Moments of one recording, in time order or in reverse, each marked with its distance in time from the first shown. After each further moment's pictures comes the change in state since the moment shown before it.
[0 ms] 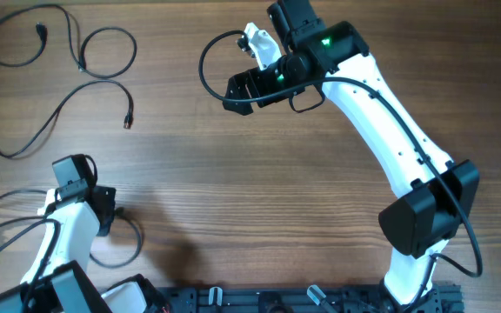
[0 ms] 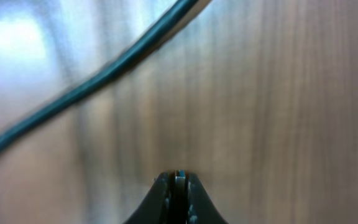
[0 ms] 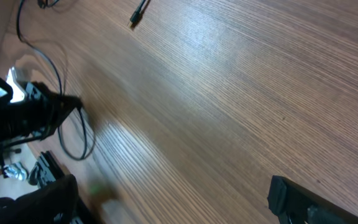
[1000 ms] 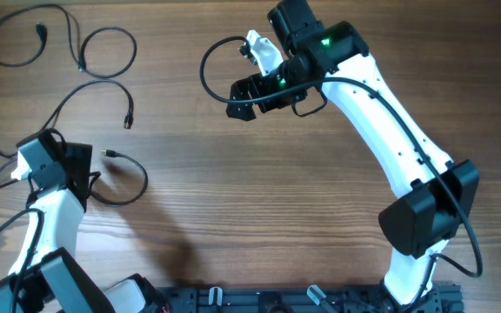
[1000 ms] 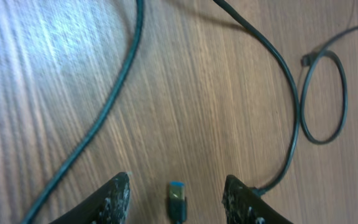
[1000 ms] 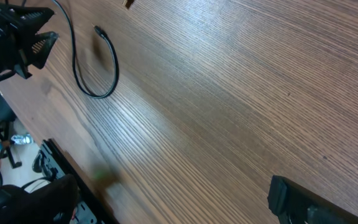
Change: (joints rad) left arm 0.077 0.053 0.130 0.340 0.192 0.051; right arm 0.001 0.000 0.000 -0.074 0.000 0.000
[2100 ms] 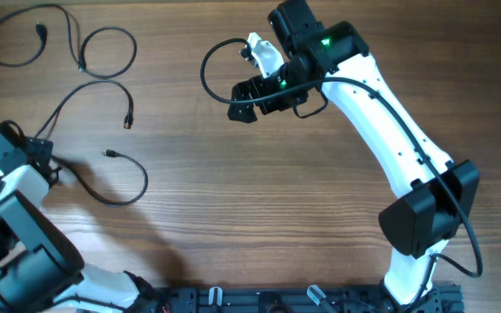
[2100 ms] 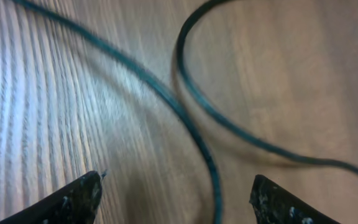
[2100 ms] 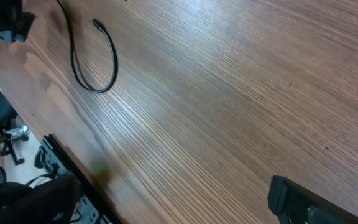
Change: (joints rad) left arm 0.174 0.330 0.227 0.063 -0.193 0.270; right arm 0.000 0.000 0.000 -0.032 0.000 0.000
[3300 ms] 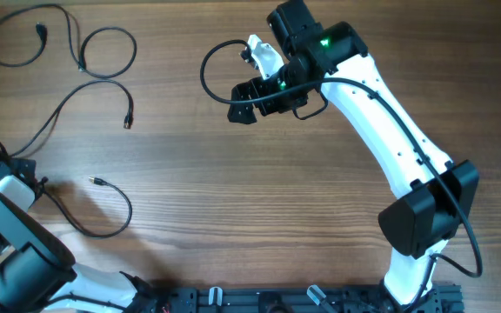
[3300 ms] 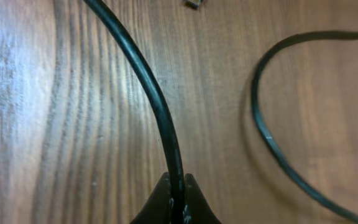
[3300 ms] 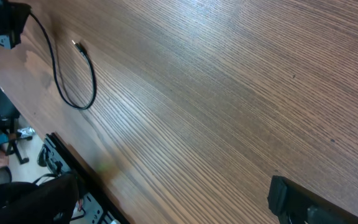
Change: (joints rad) left arm 0.119 0.027 0.000 0.016 0.018 -0.035; right arm 0.005 0.000 0.000 -0.014 0.000 0.019
